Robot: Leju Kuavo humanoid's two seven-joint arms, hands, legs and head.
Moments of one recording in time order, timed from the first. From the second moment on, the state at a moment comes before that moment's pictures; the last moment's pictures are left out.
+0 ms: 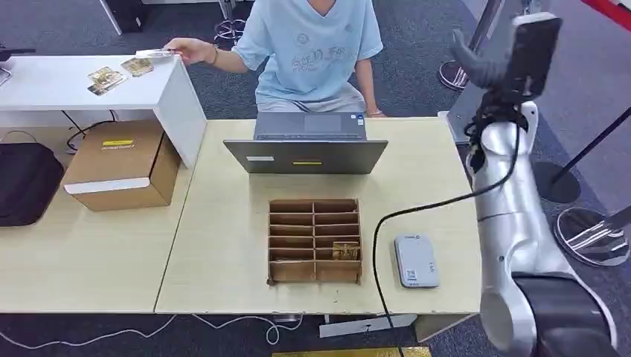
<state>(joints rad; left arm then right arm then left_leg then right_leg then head) -0.11 -0.19 0.48 -0.20 -1.19 0.04 0.24 -0.86 -0.07 -0.06 -1.01 0.05 -0.06 -0.26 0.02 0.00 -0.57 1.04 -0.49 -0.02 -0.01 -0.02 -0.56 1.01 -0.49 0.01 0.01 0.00</state>
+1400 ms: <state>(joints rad) -0.08 -0.19 0.51 -0.20 -1.24 0.05 0.27 0.21 0.25 -0.06 -1.76 1.55 -0.68 -0.21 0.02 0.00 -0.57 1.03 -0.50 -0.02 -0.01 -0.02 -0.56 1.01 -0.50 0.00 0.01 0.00</state>
